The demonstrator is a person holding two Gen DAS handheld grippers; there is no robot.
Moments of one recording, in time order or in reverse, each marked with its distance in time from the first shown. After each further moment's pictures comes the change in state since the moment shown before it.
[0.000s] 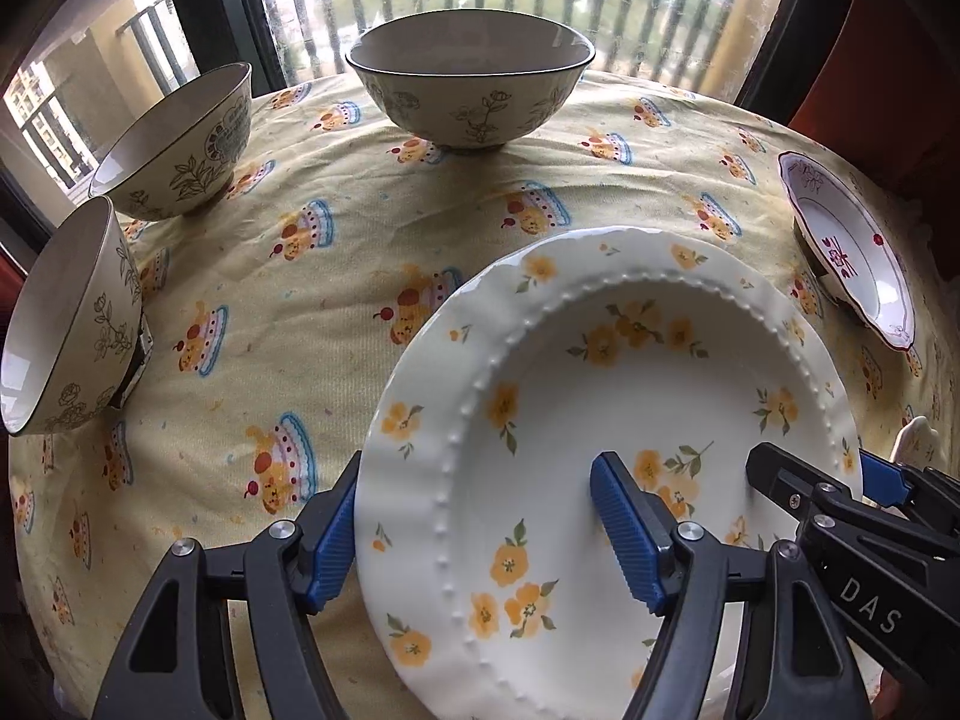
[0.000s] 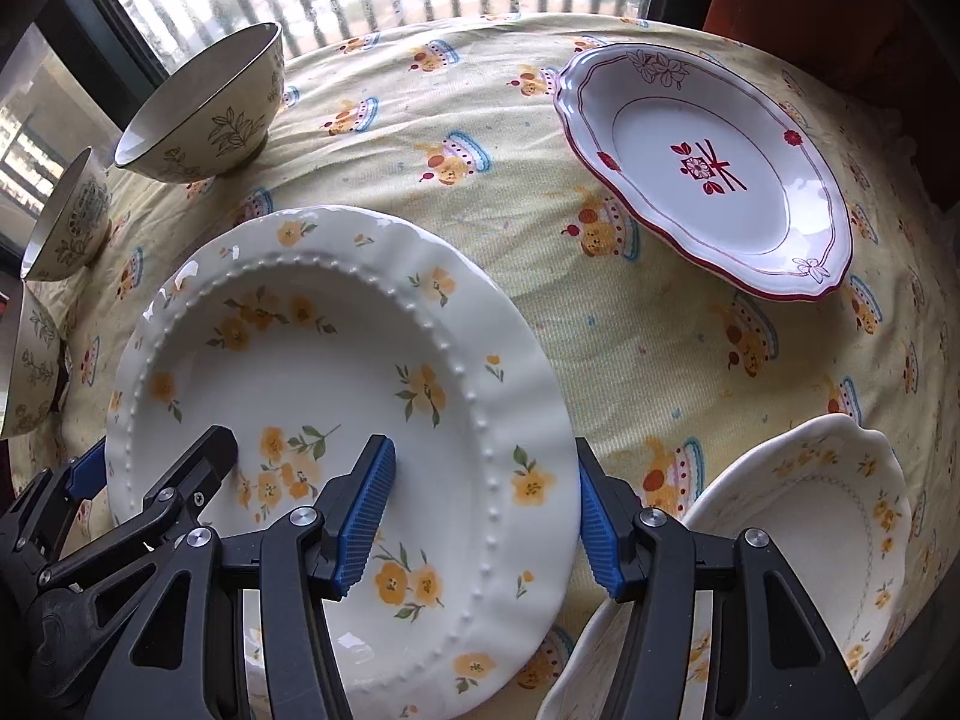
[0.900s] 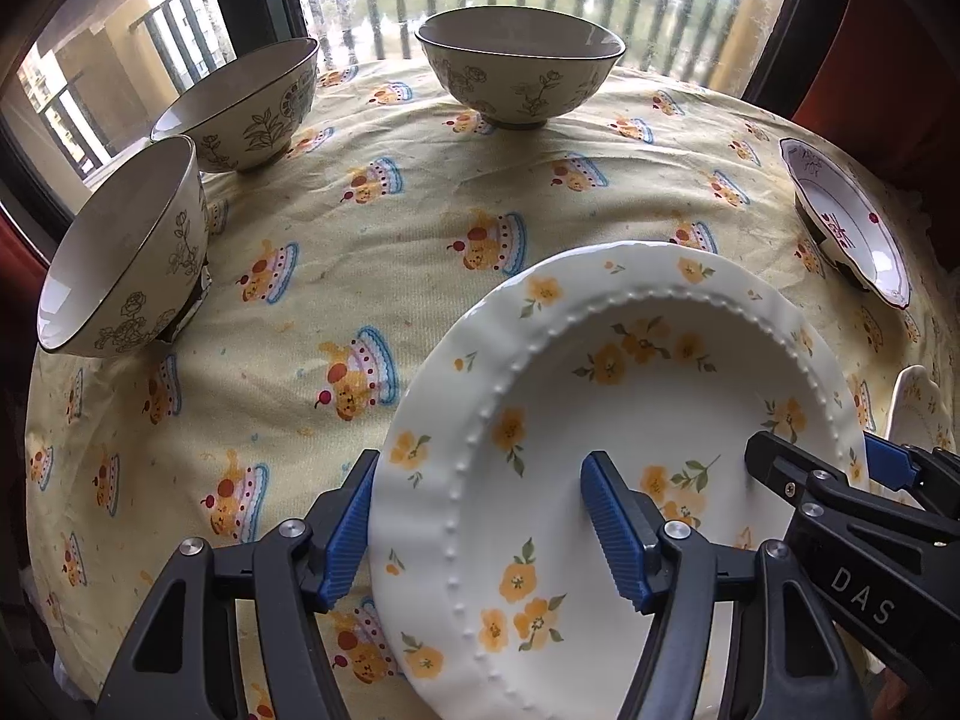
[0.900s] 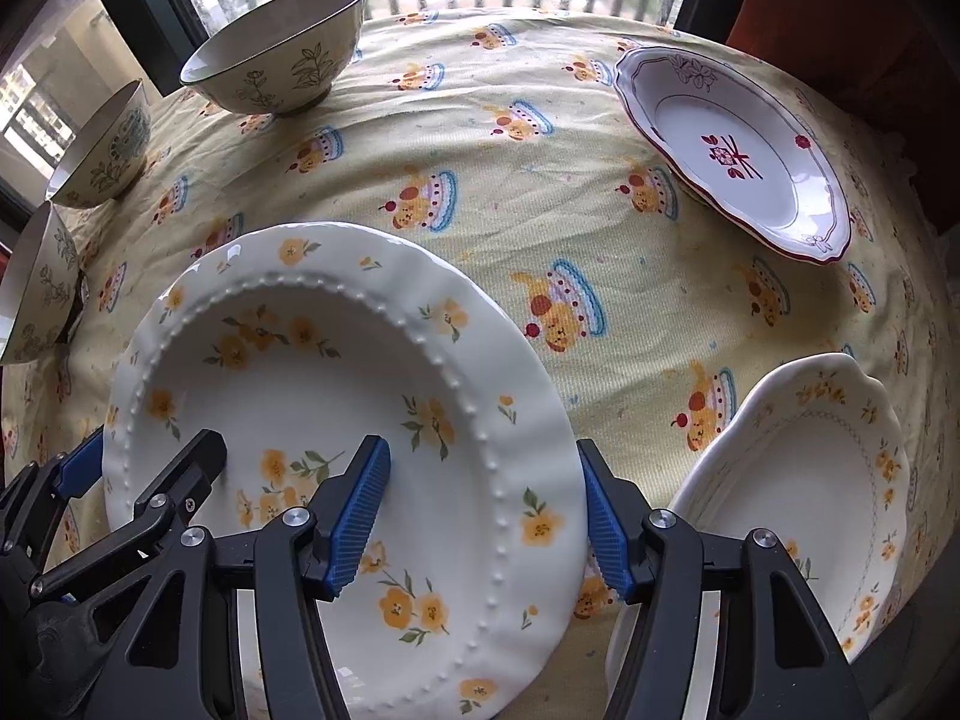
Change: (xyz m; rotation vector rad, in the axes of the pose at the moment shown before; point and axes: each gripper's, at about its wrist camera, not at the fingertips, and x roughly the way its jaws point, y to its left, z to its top) left arm -0.017 0.023 -0.033 -0.008 -0.009 0.013; right arm -0.009 0.031 -0.030 -0.063 0.003 -0.034
